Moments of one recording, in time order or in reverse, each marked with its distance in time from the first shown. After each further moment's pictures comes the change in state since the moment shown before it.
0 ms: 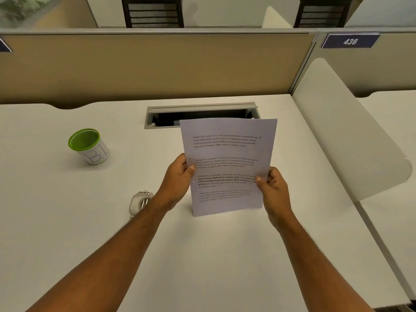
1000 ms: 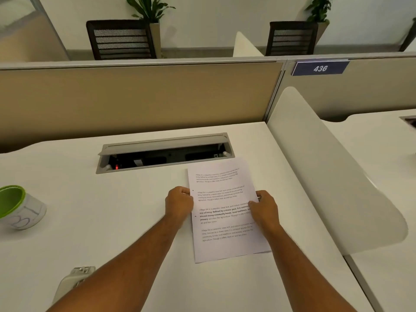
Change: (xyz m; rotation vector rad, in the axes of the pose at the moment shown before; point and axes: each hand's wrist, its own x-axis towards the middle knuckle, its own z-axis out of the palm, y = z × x) left_hand 0.162 -0.016 0.120 0.249 0.215 -0.346; right_hand 0.169 0.040 -0.064 -0.556 0.185 0.285
